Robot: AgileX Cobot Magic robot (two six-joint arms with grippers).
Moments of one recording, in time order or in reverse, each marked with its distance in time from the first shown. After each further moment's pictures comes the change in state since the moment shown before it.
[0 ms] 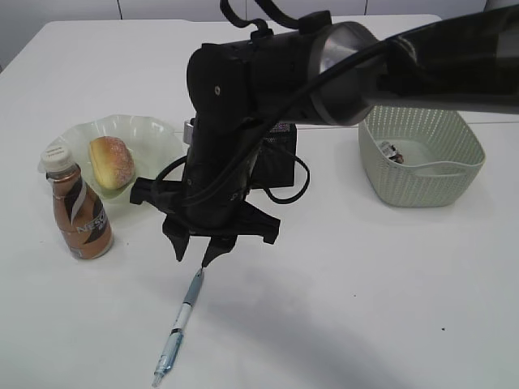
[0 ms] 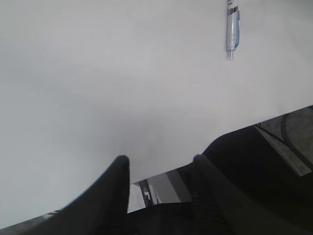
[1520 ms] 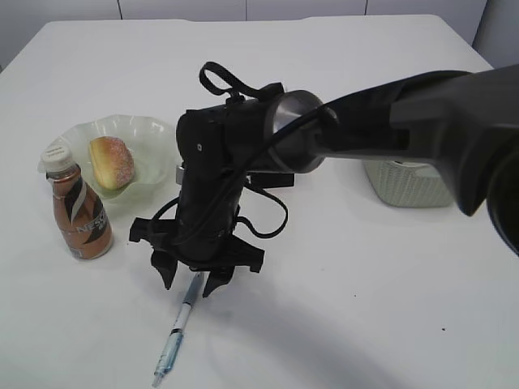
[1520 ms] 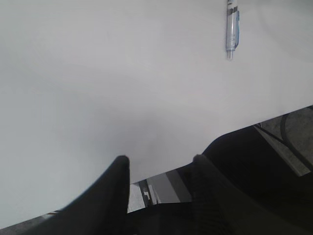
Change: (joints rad) left arm 0.000 0.000 0.000 -0.002 0.000 0.000; right arm 0.002 0.167 -0.054 0.034 -0.058 -0.051
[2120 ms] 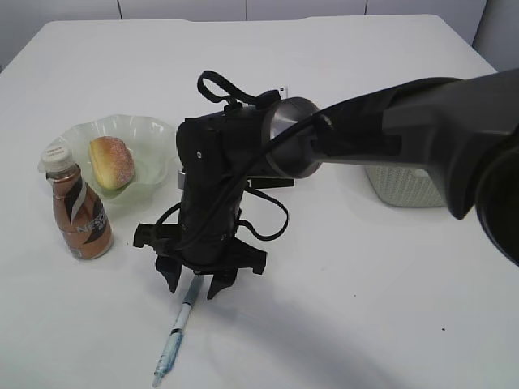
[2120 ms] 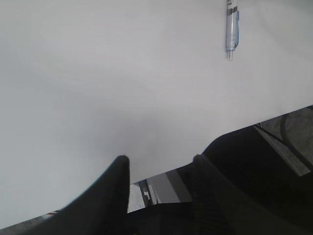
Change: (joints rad) left arm 0.000 0.000 0.000 0.000 0.000 0.000; right arm 0.000 0.018 -0.002 -0.022 -0.001 -0.002
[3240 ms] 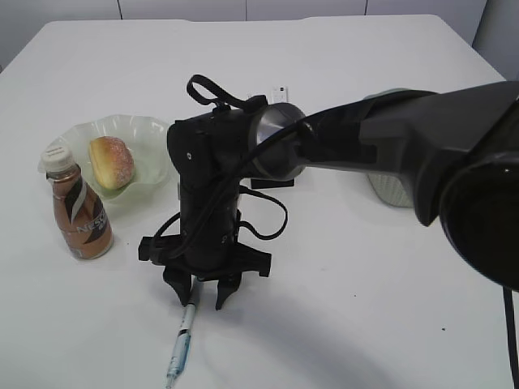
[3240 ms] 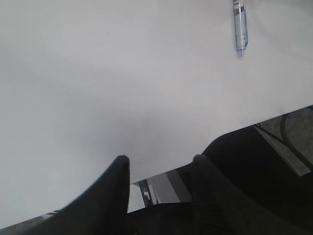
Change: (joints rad) left arm 0.000 0.000 0.000 0.000 0.000 0.000; right arm 0.000 0.062 -0.091 -0.035 0.167 0.000
